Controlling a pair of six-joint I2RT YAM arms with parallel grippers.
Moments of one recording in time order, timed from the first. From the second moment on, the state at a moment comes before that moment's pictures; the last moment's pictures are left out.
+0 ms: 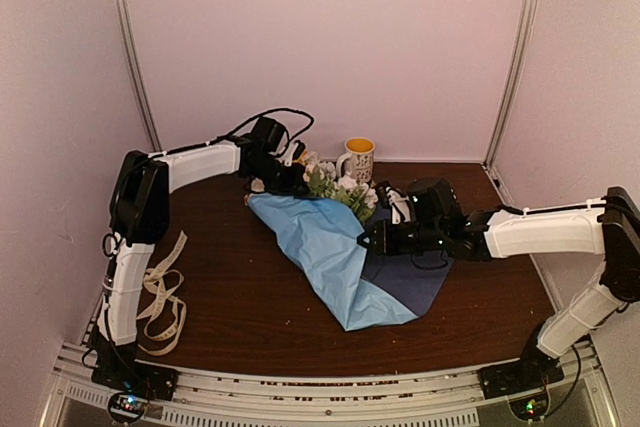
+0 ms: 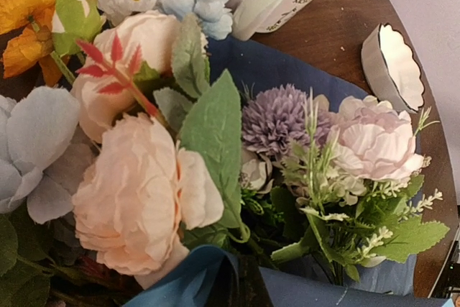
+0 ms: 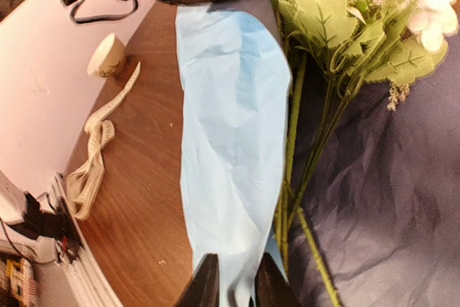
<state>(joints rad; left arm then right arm) -0.54 2.31 1.98 -0.53 0.35 -0.30 0.77 1.49 0.85 0.08 -0.18 0.59</state>
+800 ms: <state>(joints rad) -0.65 2.30 2.04 -0.55 0.27 -0.22 0.80 1.44 0.66 0.08 -0.20 0.68</state>
